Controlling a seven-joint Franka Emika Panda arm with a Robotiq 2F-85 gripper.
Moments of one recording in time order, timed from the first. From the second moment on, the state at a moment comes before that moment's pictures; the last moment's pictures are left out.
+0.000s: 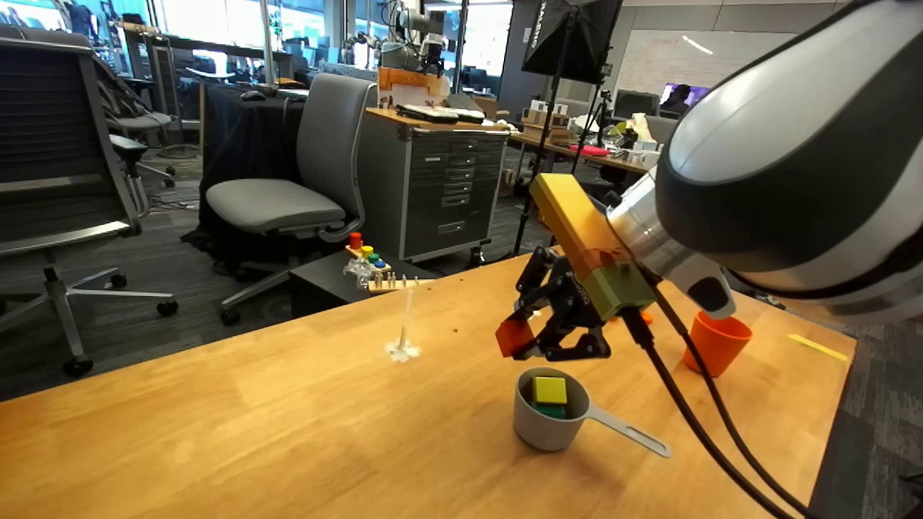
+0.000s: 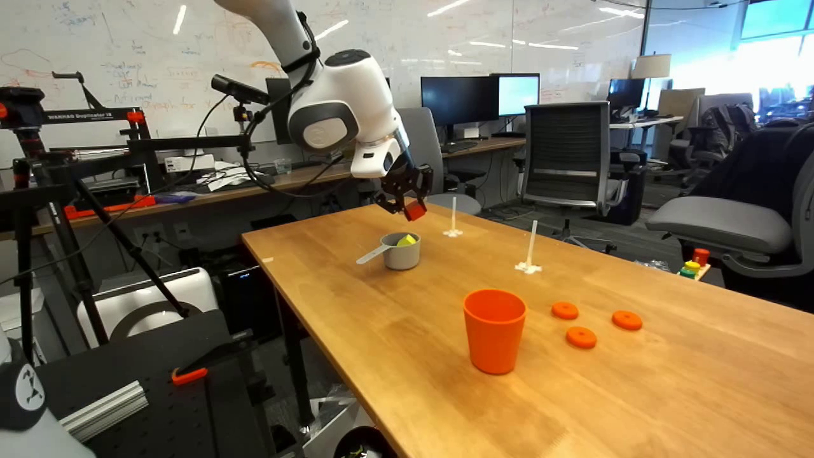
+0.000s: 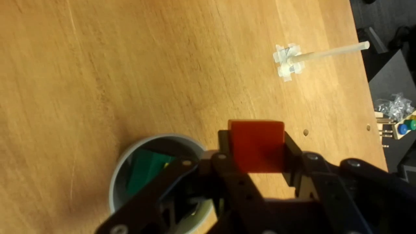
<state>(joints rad) 0.59 0.43 -0.06 -2.20 0.99 3.19 1.33</state>
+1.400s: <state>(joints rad) 0.86 0.37 -0.28 -2.27 0.99 3.17 1.48</state>
